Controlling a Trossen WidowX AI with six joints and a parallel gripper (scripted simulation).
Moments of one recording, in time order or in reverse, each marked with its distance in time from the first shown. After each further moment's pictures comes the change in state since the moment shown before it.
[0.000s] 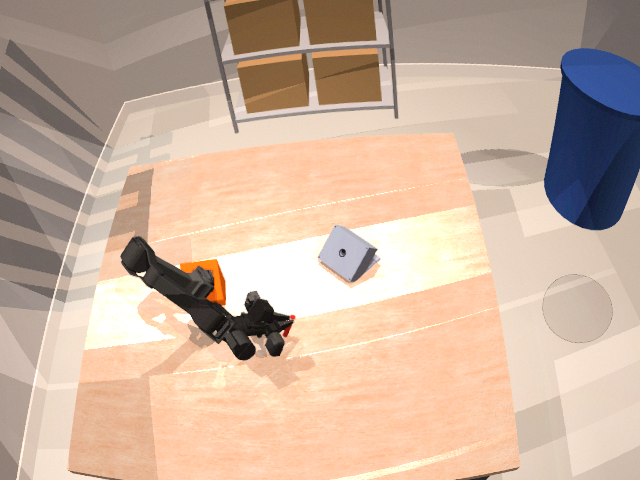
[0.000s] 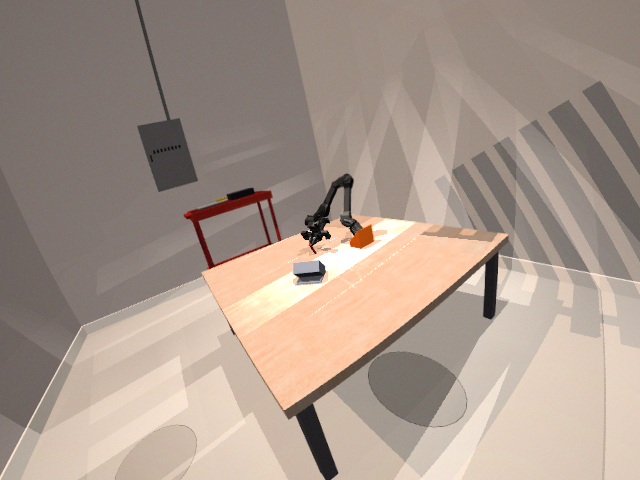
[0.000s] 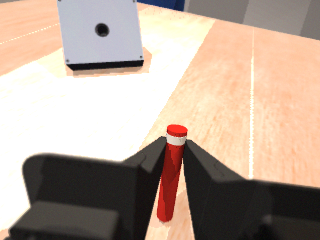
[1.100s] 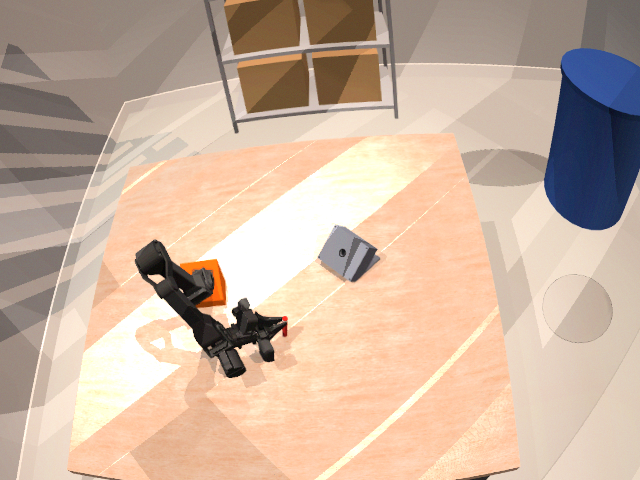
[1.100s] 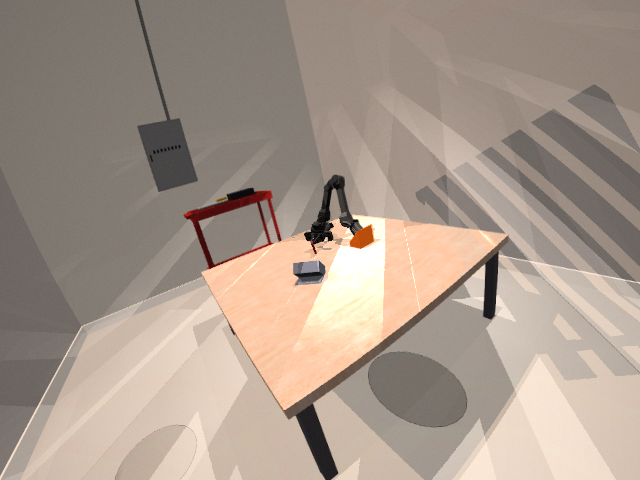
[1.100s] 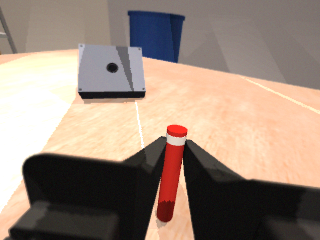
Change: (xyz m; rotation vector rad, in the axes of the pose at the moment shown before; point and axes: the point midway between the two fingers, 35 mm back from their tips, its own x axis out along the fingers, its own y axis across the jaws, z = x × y) arm -0.017 0.003 -0.014 -0.002 -0.284 0.007
